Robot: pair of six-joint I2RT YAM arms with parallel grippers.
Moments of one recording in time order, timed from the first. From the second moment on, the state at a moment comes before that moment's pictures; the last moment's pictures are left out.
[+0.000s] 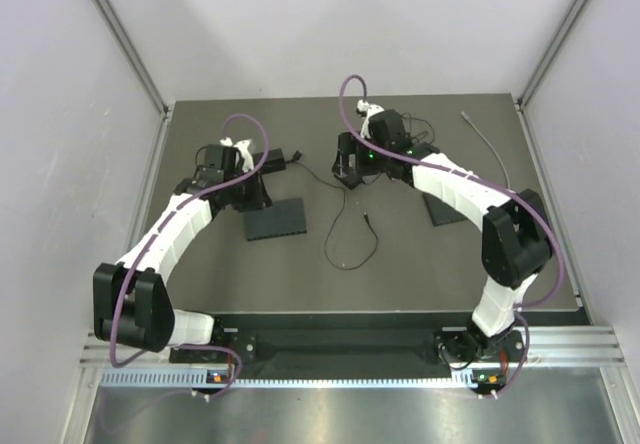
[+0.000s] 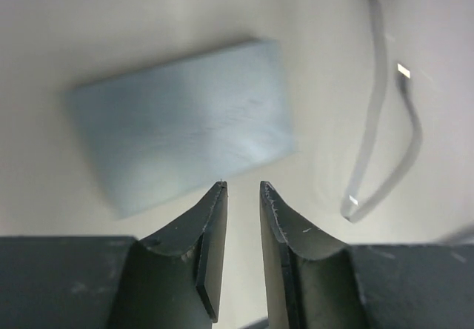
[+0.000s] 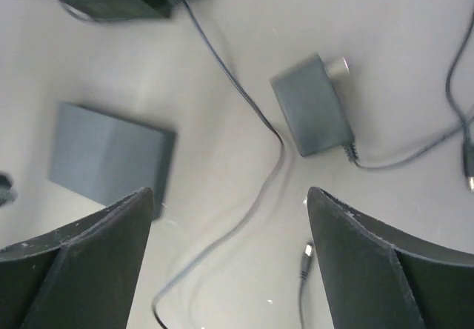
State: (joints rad) left arm -0.19 1.35 1.00 -0.52 0.26 -0.33; right arm 0.58 1.76 1.40 -0.27 -0.12 0.37
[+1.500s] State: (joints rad) left arm -0.32 1.87 1.68 -0.38 0.01 -0.27; right arm 0.28 1.47 0.97 -0.16 -0.37 0.39
